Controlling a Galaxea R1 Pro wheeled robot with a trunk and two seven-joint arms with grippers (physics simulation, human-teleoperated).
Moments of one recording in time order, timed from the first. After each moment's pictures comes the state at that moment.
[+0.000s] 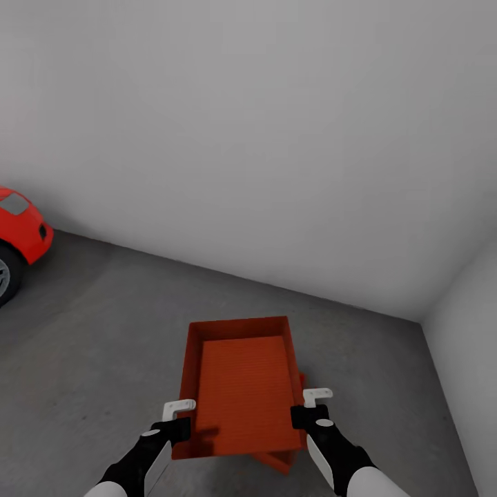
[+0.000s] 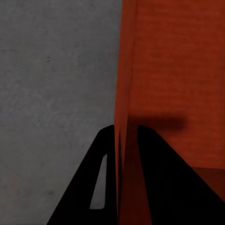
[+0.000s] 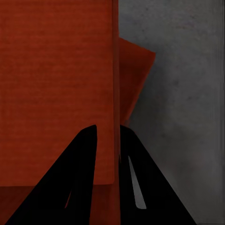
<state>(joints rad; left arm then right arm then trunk) -0.52 -0.06 0.02 -0.41 0.10 0.14 0.09 -0.57 0.13 0.01 -0.37 0.08 0.07 -0.13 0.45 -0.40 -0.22</state>
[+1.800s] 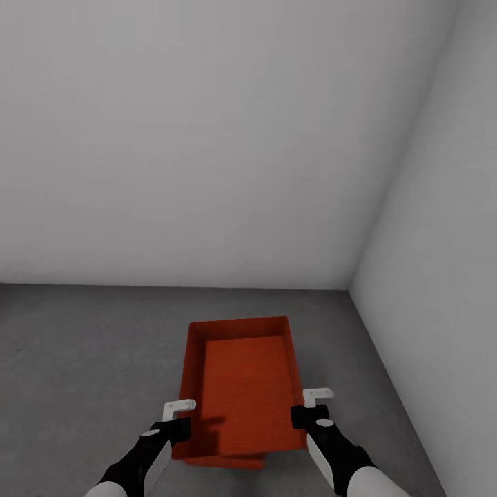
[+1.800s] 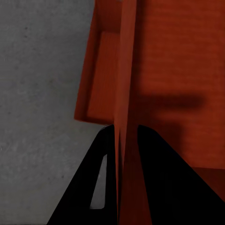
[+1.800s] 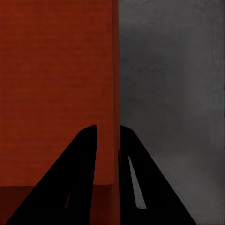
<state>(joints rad) -0.52 -0.06 0.02 -0.41 0.10 0.14 0.09 -0.57 0.13 0.01 -0.36 0.08 0.07 -0.13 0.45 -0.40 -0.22</state>
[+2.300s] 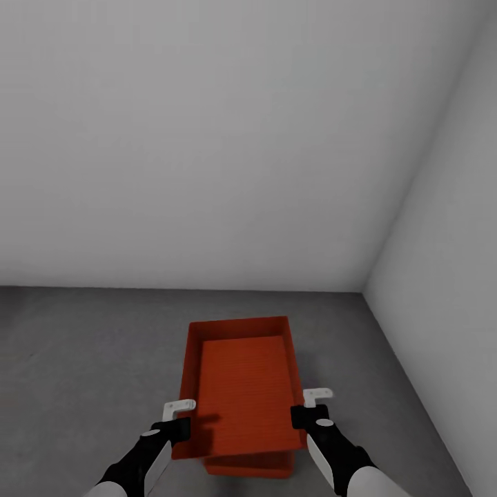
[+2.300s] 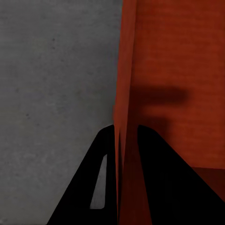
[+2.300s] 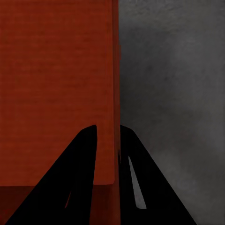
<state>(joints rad) -0.52 -0.06 0.02 -0.41 0.10 0.14 0.09 -0.57 0.13 0.01 -0.36 0.08 0.07 -0.13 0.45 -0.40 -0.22</state>
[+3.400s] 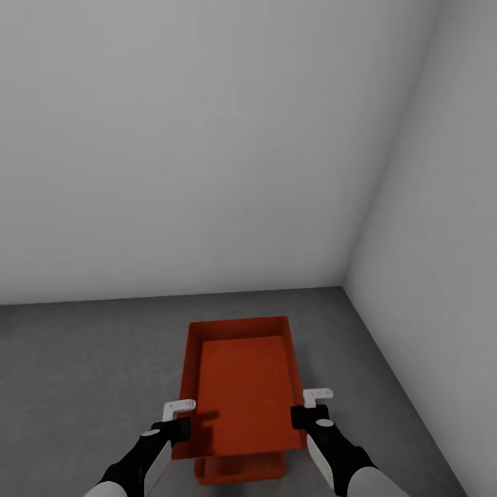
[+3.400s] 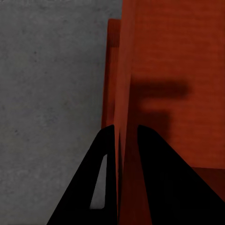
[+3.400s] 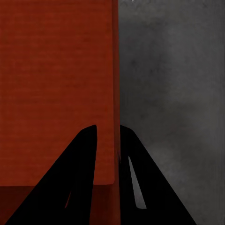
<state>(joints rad) -0.52 -0.06 0.02 -0.41 0.10 0.14 0.09 -0.57 0.13 0.01 -0.37 0.08 0.07 -0.13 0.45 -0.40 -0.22</state>
